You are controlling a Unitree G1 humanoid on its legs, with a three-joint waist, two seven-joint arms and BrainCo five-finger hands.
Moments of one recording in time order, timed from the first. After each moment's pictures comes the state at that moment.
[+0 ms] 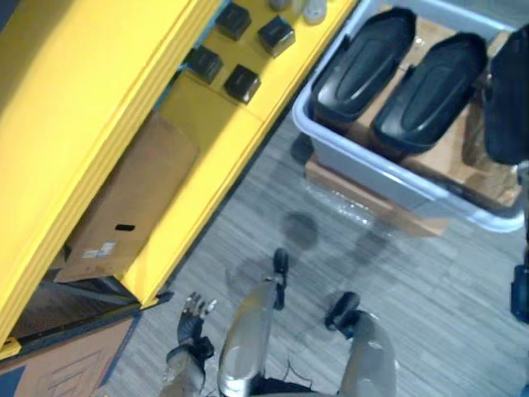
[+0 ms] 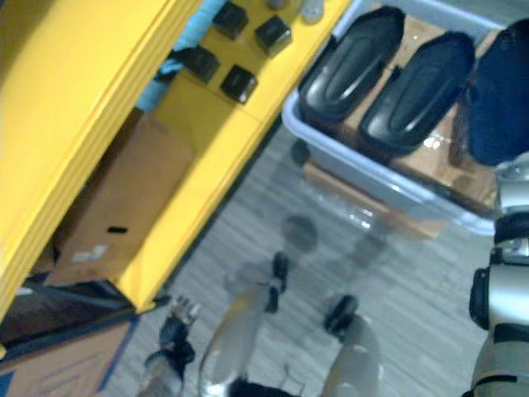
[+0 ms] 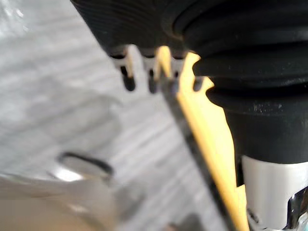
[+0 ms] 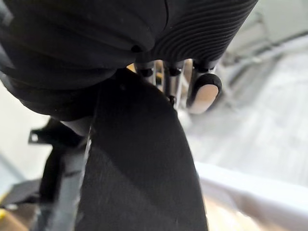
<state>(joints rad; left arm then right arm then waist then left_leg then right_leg) 0.13 0.09 -0.02 0.64 -0.63 -0.35 0.05 -0.94 -0.84 -0.01 0.94 -0.07 0.33 -0.57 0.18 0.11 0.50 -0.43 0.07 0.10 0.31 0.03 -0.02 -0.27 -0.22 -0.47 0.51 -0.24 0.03</state>
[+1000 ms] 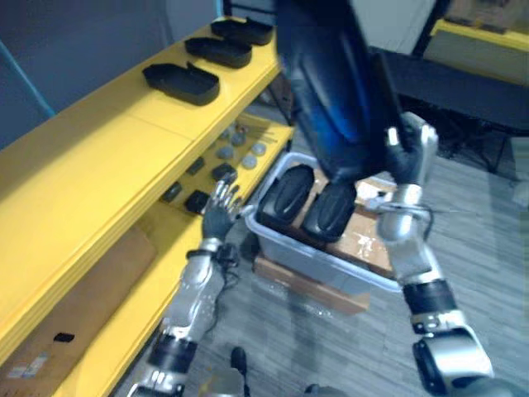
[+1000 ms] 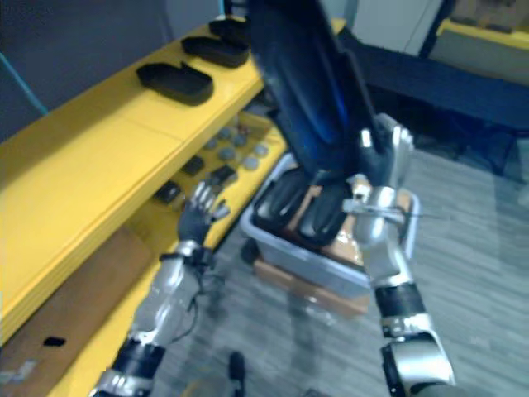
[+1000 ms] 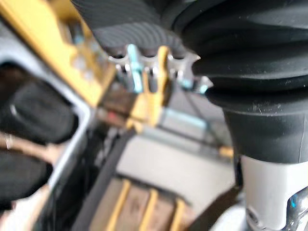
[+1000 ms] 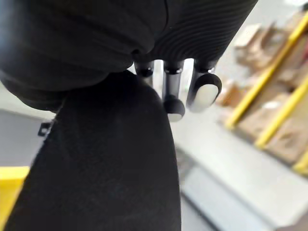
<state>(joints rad) -0.28 0.14 -0.22 0.10 -0.55 -0.01 0.16 -0.53 -0.32 0.13 0.24 -0.49 -0.25 -0.63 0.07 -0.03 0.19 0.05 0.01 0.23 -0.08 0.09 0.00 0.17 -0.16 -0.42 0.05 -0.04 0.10</state>
